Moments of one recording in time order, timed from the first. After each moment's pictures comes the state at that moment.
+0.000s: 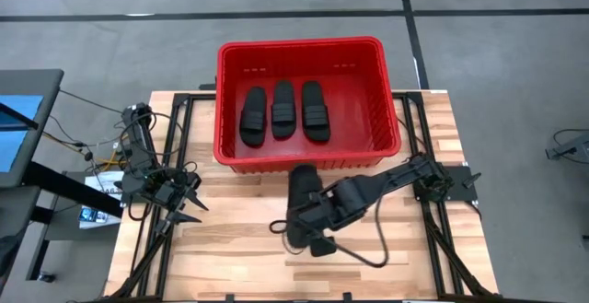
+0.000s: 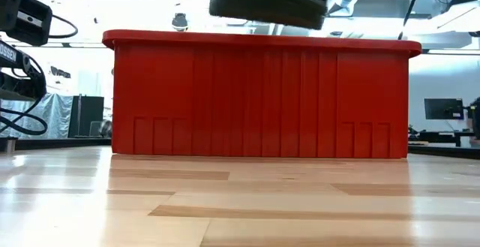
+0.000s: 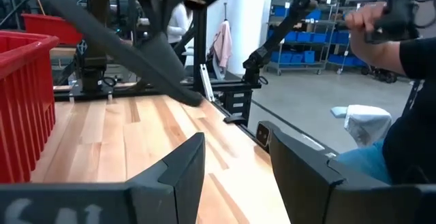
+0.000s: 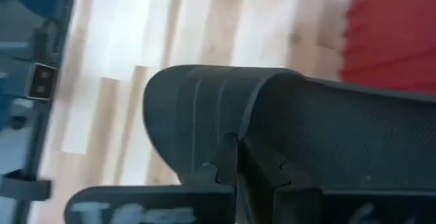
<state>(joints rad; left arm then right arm) -1.16 0.03 0.01 0.09 -0.74 -0.05 0.43 2.13 2.35 -1.44 0.19 0.13</state>
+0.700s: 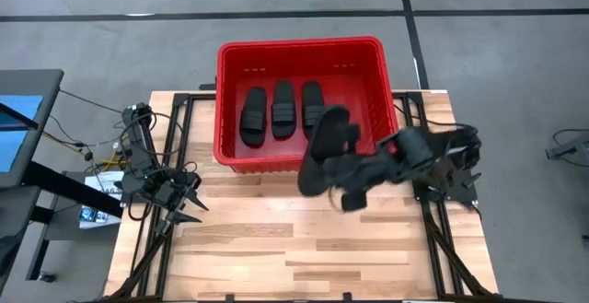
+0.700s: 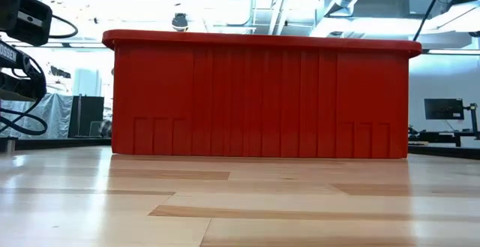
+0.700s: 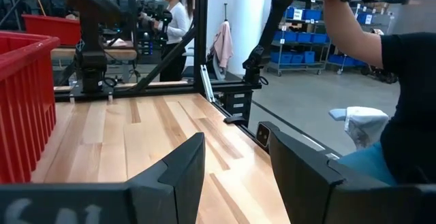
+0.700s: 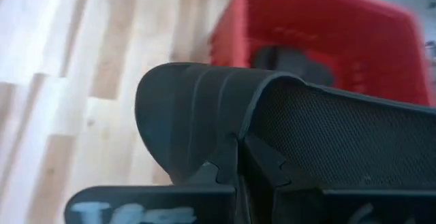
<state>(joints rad) -1.16 0.03 0.01 0.09 -0.74 -0.04 0.37 1.82 2.35 -1.57 0.48 -0.02</state>
